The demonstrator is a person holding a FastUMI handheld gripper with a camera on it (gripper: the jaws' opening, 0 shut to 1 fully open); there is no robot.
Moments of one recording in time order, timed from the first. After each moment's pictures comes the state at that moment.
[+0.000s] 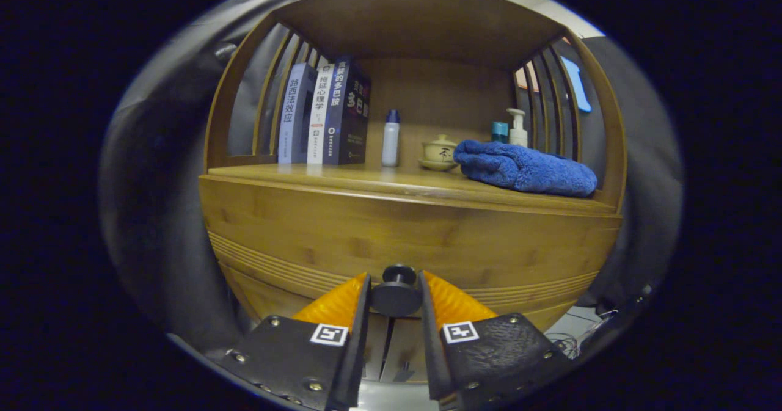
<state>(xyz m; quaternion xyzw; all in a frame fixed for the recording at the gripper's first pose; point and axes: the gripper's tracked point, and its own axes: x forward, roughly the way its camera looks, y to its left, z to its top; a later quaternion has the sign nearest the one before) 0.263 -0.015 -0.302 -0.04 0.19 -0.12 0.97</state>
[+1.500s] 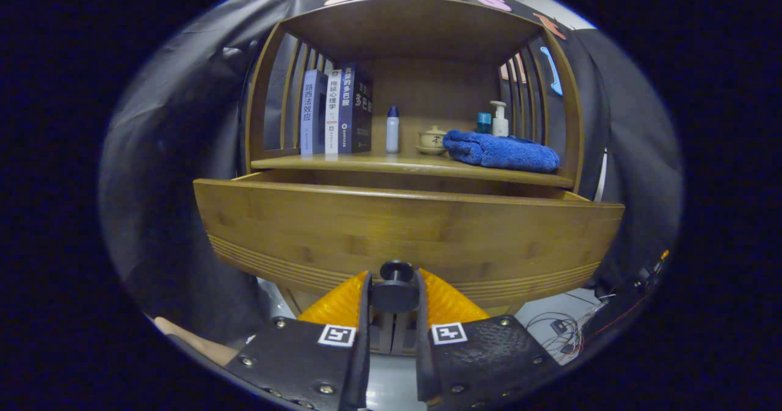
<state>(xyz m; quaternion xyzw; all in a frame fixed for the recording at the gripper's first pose) 0.148 0.015 -0.278 -0.02 0.24 -0.11 0.96</state>
